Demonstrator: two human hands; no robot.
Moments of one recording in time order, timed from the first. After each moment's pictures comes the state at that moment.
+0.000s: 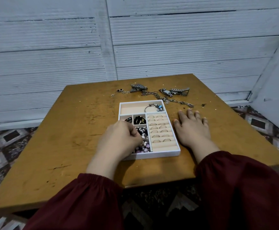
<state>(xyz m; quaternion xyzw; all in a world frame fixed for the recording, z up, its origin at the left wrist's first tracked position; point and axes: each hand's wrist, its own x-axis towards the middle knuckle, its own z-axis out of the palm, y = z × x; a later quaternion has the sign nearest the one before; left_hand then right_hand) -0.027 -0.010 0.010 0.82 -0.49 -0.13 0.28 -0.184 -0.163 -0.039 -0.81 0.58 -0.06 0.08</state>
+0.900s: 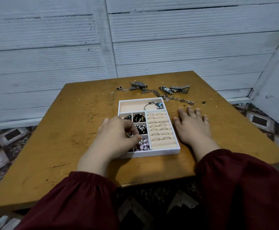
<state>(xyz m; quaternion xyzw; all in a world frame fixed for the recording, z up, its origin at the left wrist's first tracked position) -0.012 -0.009 0.010 0.79 -0.57 -0.09 0.20 -0.185 -0.164 -0.040 -0.81 0.58 -0.07 0.08</state>
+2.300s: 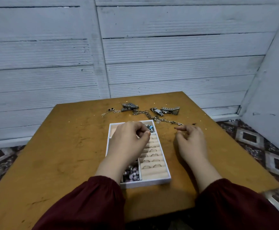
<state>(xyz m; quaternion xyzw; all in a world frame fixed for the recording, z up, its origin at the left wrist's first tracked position) -0.041 -0.074 0.024 0.73 -0.56 -0.07 0.38 -0.196 -0.168 -0.021 -0.69 0.56 -0.39 0.23</state>
